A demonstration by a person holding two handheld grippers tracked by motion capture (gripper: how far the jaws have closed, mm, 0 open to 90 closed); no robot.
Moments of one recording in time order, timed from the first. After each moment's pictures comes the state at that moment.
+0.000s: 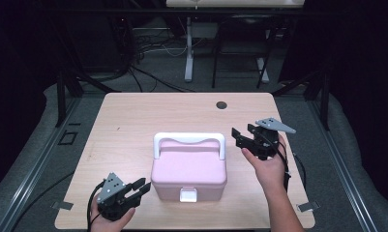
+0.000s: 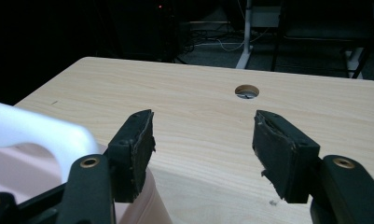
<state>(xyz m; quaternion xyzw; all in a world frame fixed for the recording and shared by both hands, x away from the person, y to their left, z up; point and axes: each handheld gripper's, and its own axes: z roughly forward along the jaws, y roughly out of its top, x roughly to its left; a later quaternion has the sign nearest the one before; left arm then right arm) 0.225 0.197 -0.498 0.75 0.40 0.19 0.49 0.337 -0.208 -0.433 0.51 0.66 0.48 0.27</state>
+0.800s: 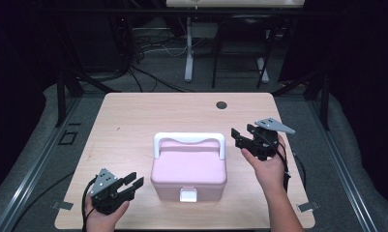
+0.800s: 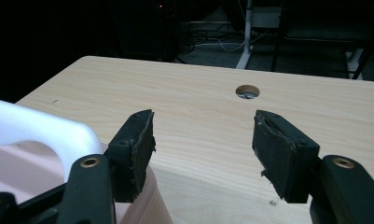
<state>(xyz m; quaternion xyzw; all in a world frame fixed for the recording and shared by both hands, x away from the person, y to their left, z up) 0.242 0.216 -0.512 0.73 0.44 0.19 0.49 0.336 -0.206 -0.433 0.51 0.66 0.48 0.27</state>
